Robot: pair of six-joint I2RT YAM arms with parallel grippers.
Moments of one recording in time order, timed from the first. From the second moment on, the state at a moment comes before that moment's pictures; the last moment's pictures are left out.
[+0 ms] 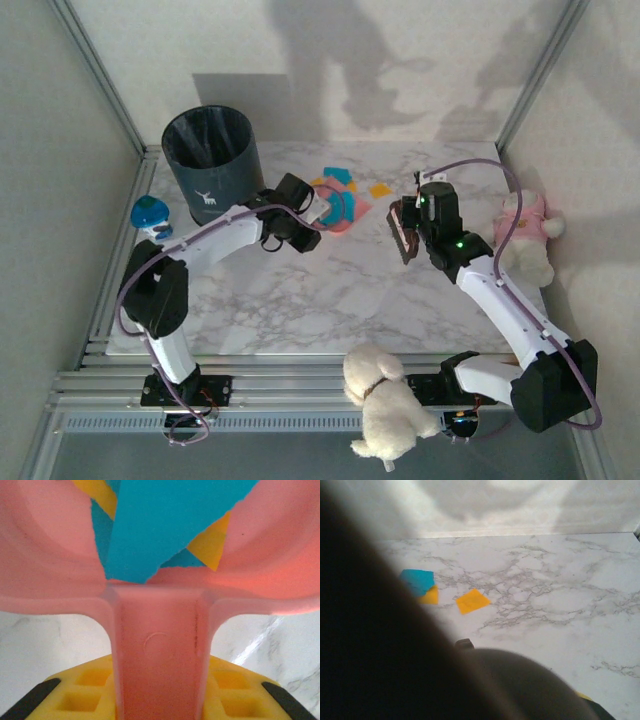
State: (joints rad) left arm -0.59 1.76 1.40 -0.65 0.15 0.07; right arm 0.40 1.17 0.96 -0.31 0.28 0.20
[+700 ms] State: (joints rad) left arm -0.38 1.55 1.40 -0.44 0.30 -0.16; right arm 0.40 1.17 0.96 -0.32 0.27 0.20
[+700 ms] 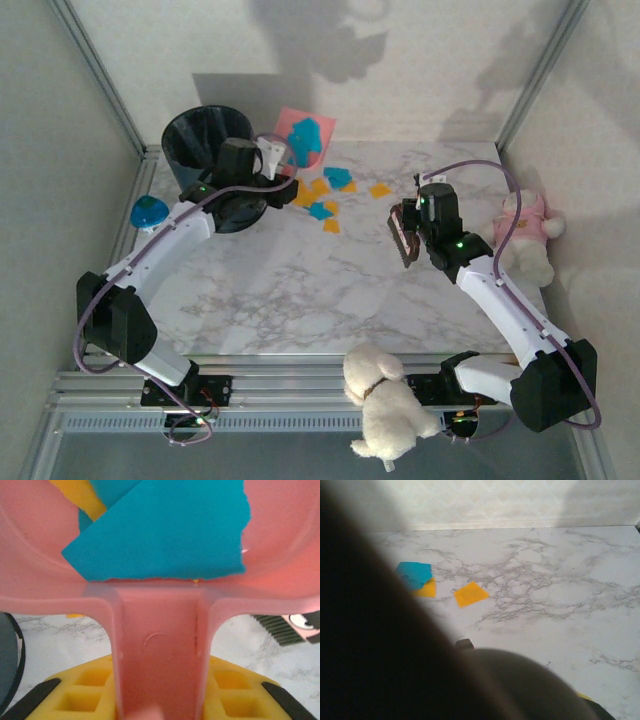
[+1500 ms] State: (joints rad) left arm -0.11 1.55 1.43 -0.22 0.64 -0.57; right arm 0.40 1.20 0.96 -0.34 0.26 0.20
